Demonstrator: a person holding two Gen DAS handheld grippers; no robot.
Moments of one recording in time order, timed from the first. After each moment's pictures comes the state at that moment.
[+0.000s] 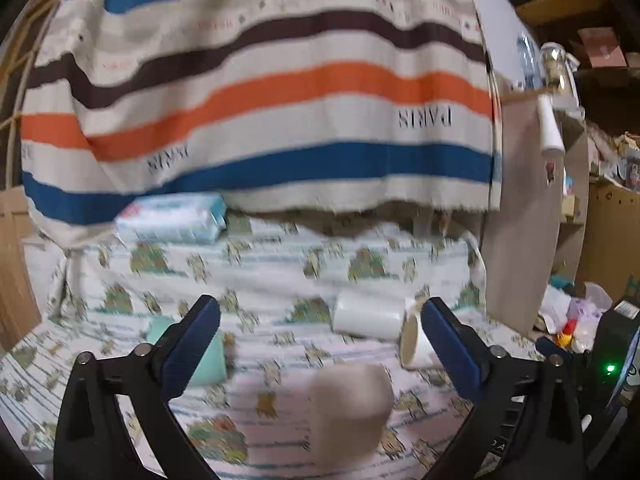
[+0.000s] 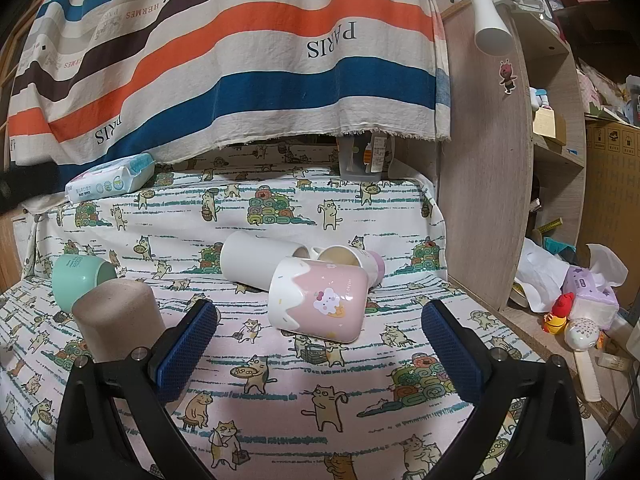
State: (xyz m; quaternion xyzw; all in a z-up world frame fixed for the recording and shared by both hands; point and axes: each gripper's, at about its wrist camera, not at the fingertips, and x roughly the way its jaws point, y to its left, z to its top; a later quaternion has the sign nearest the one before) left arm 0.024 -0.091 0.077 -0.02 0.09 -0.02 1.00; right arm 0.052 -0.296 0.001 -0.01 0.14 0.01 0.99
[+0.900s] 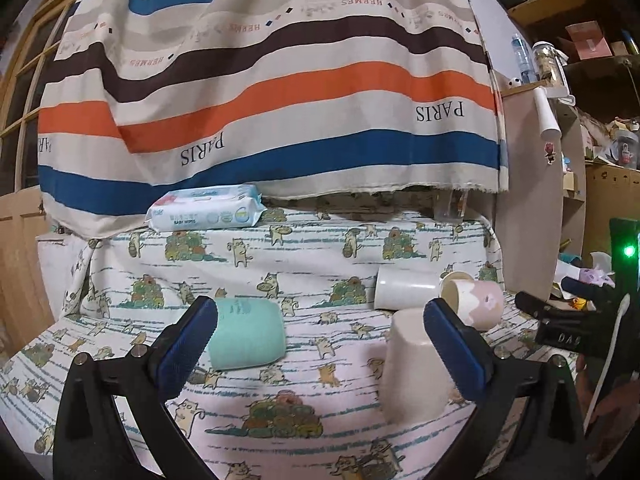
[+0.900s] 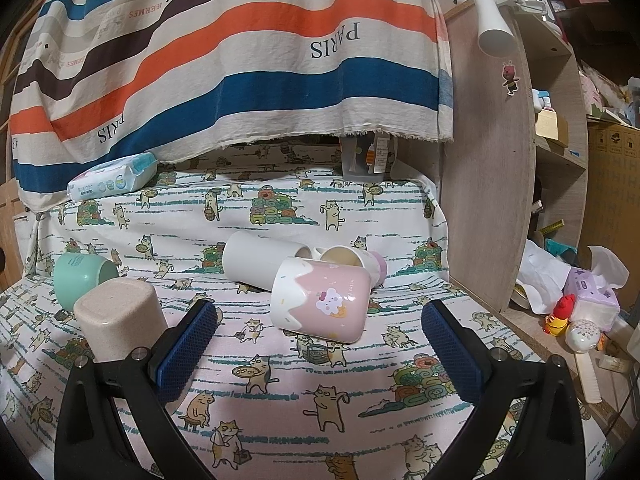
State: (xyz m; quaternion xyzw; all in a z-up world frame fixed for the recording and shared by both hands) left arm -0.008 -0.030 0.024 0.00 0.07 -0.02 1.00; right arm 0.051 -0.294 0.001 -0.01 0.14 0.01 0.99
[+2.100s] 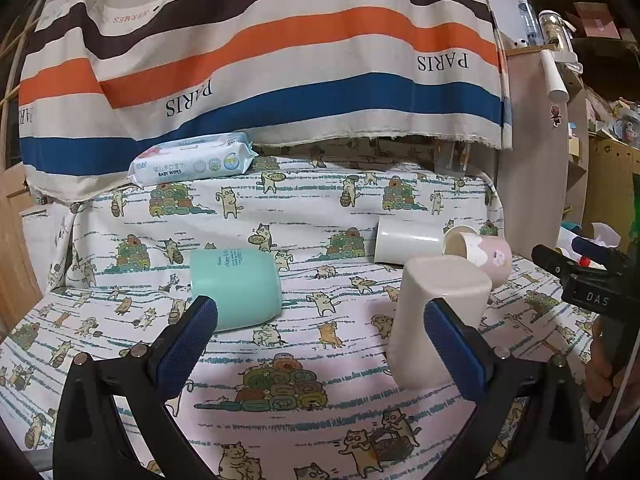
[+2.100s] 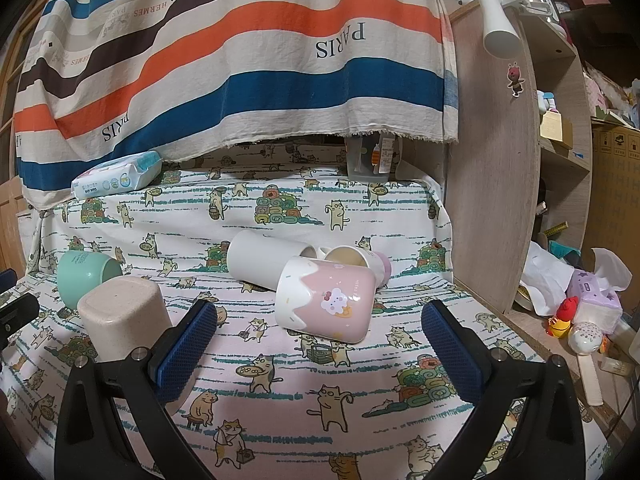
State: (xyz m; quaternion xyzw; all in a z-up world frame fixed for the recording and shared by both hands) left arm 0.022 -0.028 -0.001 0.00 0.16 -0.04 0.99; right arm 0.051 -0.292 0.001 -0.01 0.14 0.01 0.99
